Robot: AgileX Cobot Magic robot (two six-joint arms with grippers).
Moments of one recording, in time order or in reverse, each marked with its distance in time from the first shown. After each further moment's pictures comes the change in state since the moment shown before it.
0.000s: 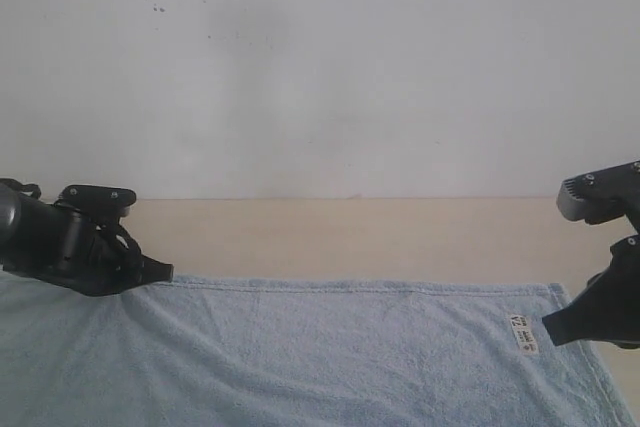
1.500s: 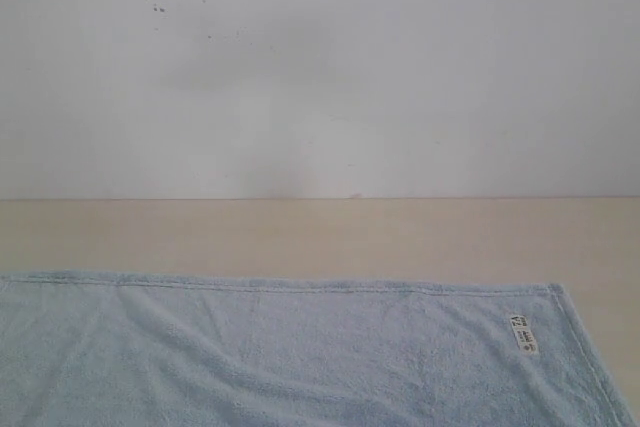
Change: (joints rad) left arm 0.118 -1.346 0.781 -0.132 0.078 0.021; right arm -0.001 -0.726 0.309 0.109 -0.278 0.044
